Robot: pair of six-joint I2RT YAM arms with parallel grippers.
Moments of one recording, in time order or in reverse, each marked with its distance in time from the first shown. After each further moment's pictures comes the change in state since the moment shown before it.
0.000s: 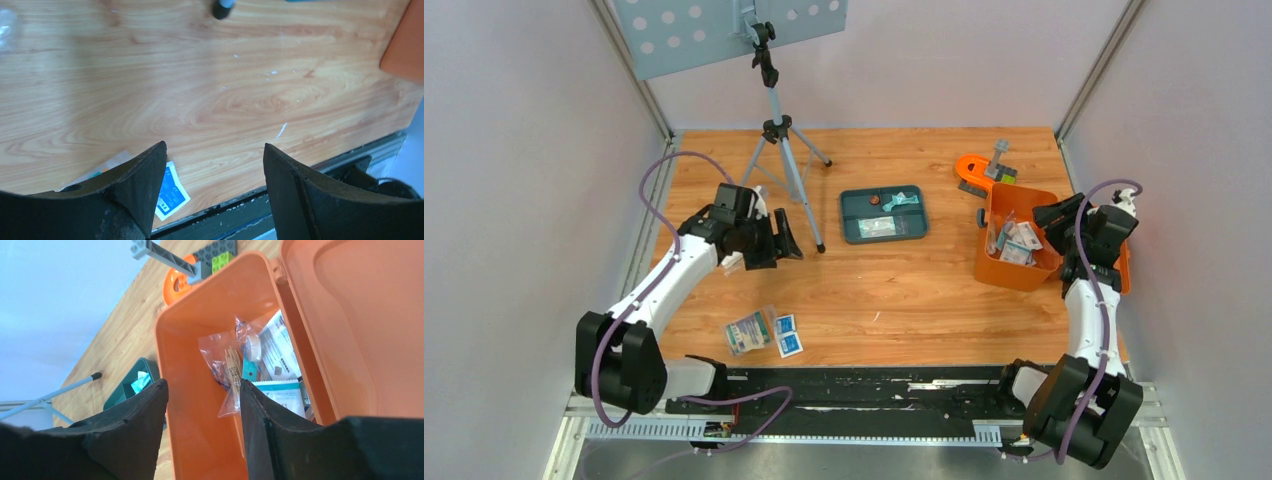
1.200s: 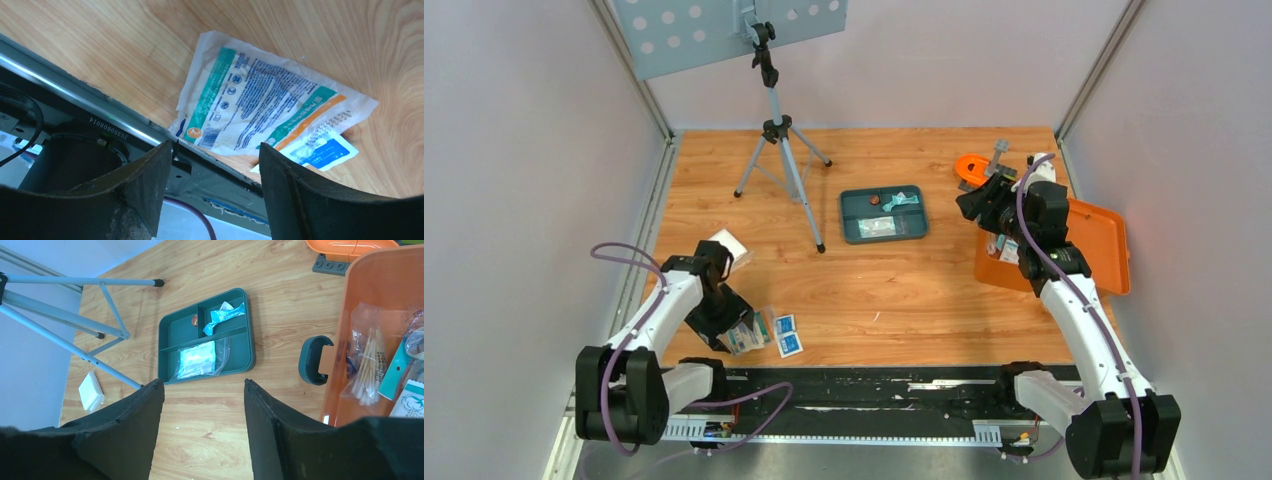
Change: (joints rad) left arm 0.221 -0.174 -0.309 -0.469 -0.322 -0.422; right arm 0.539 -0.071 0.158 -0.149 0.116 -0.089
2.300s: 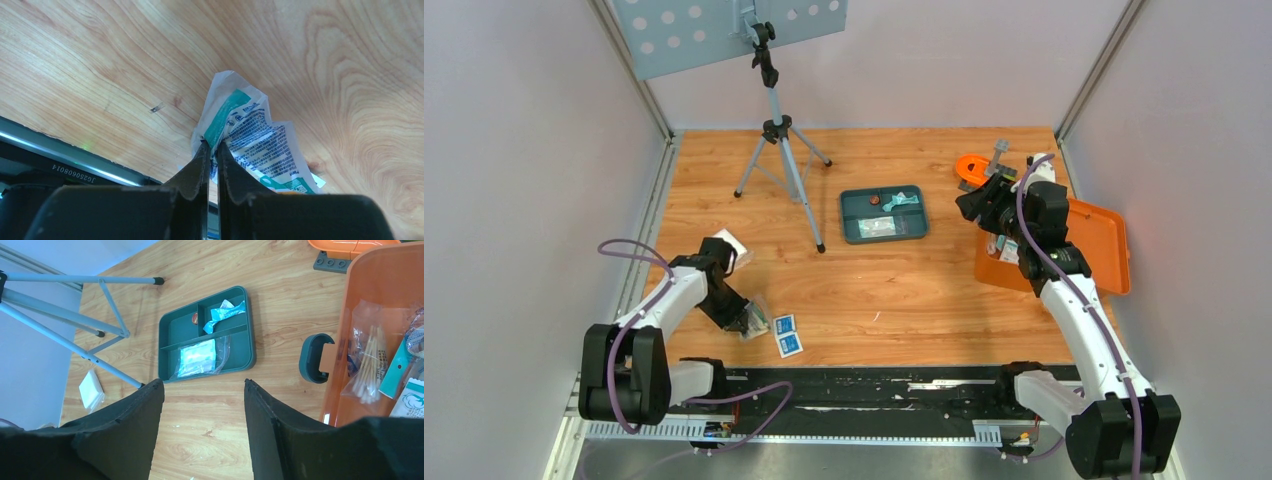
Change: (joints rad) left arm 0.000 0.104 -0.048 0.227 -0.007 -0.014; right arm 0.000 0.000 0.000 -0.008 -0.002 0.000
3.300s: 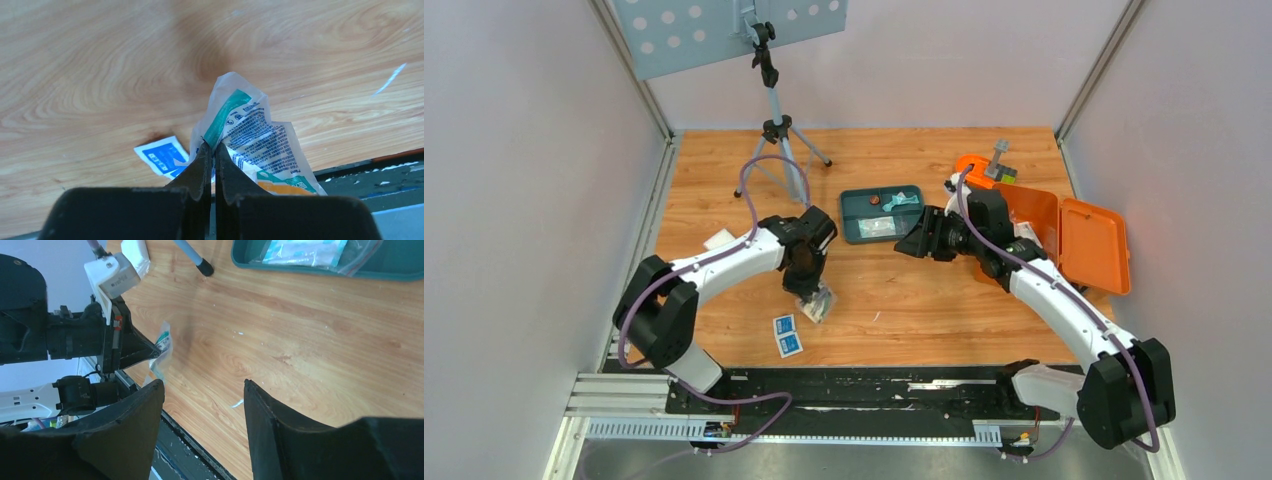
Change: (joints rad) left arm -0.604 0.328 0.449 0.027 0.021 0.493; right arm 0.277 0.164 -0.016 -0.042 -0.290 0.001
